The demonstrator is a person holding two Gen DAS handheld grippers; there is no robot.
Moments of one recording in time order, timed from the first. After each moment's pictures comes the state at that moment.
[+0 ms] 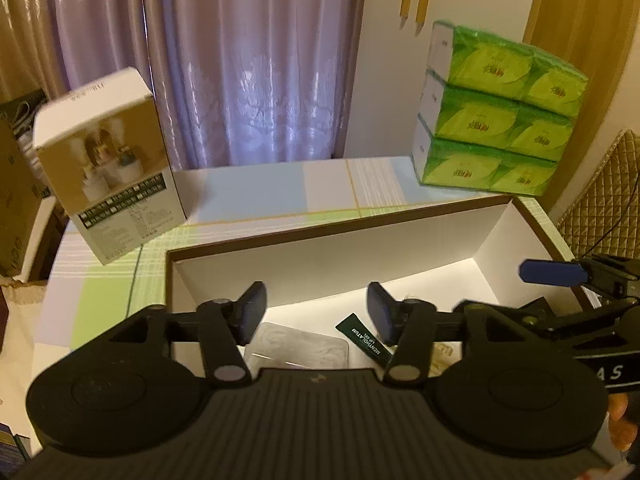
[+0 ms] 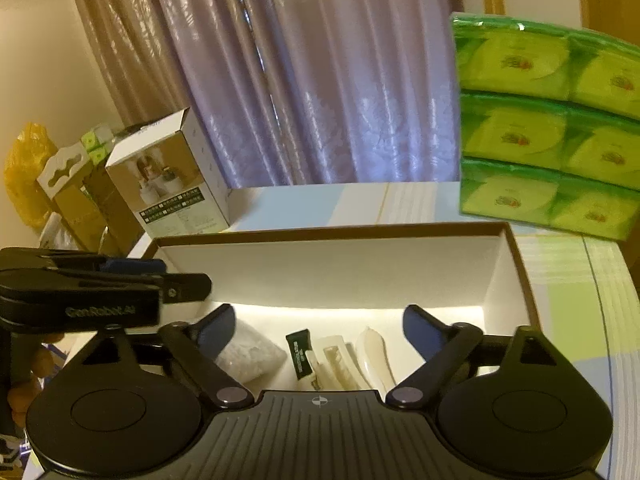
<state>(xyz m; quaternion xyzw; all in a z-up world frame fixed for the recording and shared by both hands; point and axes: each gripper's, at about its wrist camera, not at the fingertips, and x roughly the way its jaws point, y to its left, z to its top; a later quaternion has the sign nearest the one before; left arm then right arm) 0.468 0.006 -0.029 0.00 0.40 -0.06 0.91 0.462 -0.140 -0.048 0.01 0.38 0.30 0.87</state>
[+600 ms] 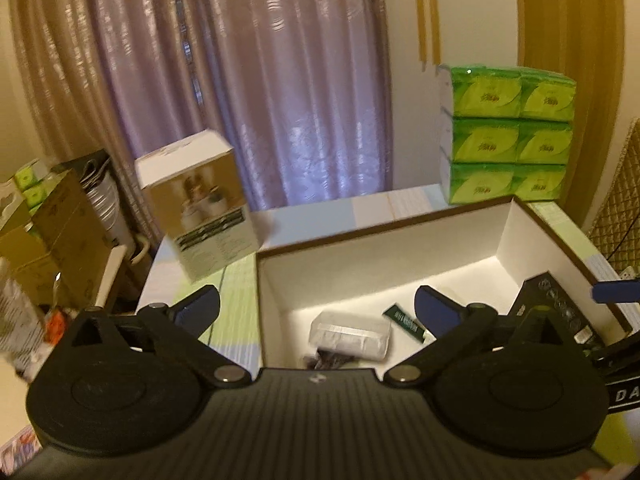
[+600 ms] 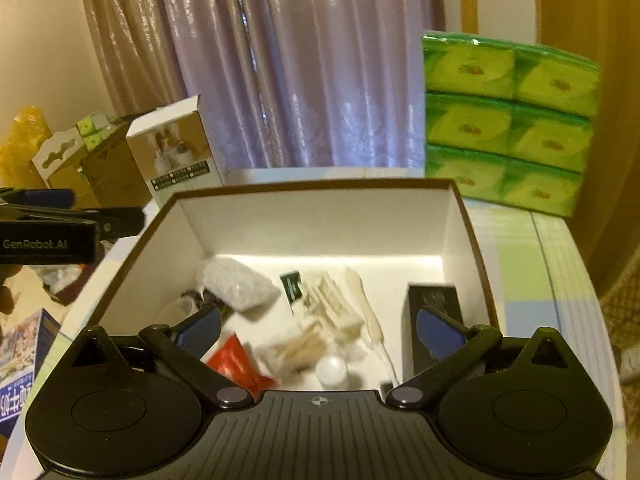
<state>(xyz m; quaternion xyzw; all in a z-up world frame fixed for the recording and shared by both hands) 0.364 0.001 0.007 0.06 0.32 0.02 0.94 0.367 -0.173 -0.036 -0.02 0.37 0.27 0.89</state>
